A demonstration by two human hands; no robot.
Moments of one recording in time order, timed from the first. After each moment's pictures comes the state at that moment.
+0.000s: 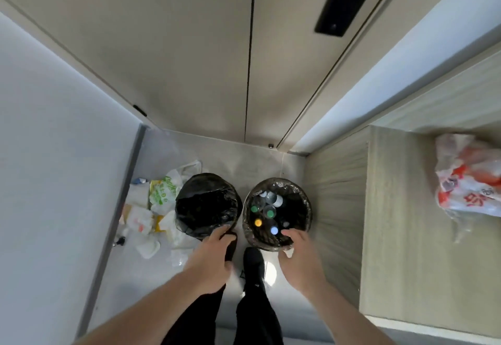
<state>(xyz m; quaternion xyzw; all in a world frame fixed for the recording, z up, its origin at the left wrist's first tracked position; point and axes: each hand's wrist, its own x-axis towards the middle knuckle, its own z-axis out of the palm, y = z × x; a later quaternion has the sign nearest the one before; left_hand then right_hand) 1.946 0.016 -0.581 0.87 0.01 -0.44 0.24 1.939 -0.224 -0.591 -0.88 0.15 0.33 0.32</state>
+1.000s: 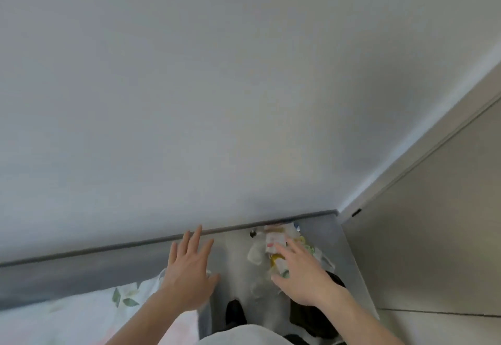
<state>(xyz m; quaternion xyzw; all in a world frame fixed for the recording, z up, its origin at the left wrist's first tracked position) 1.576 0.207 -0.276 0.79 0.56 -0.13 0.20 1.844 0.142 -0.267 -0.70 -0.60 0.38 -0.03</state>
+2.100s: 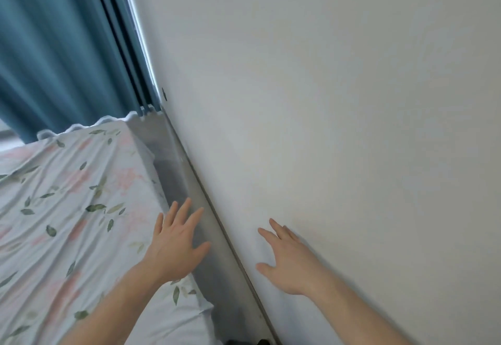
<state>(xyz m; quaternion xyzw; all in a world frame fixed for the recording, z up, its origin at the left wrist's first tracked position) 1.342 0.342 -0.216 0.34 0.92 0.09 0.16 1.520 0.550 -0.183 -0.21 -0.93 0.24 -0.20</state>
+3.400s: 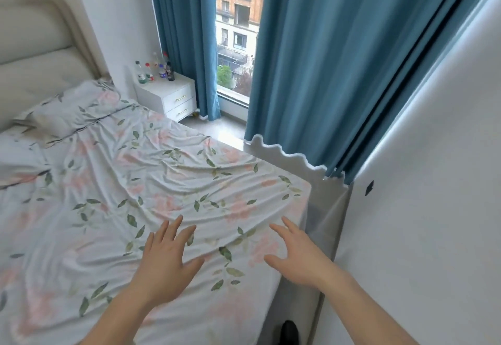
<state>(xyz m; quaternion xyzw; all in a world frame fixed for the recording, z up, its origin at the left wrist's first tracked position) 0.987 0.123 -0.192 -0.20 0.95 0.22 0.07 0.844 0.394 -0.152 0.24 -0.91 0.20 -0.29</state>
